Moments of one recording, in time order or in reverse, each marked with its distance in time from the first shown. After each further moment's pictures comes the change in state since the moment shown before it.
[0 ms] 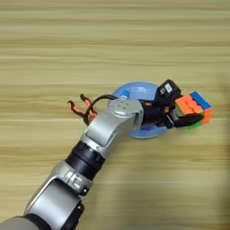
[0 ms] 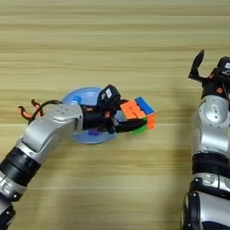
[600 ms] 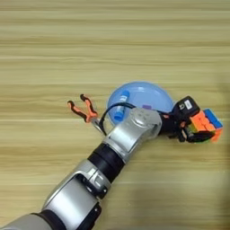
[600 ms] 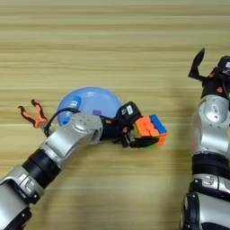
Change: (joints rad) left arm -0.041 -0.134 -0.072 0.263 0.174 -0.140 -0.013; right arm 0.011 0.009 0.001 -0.028 0.008 0.018 -0.004
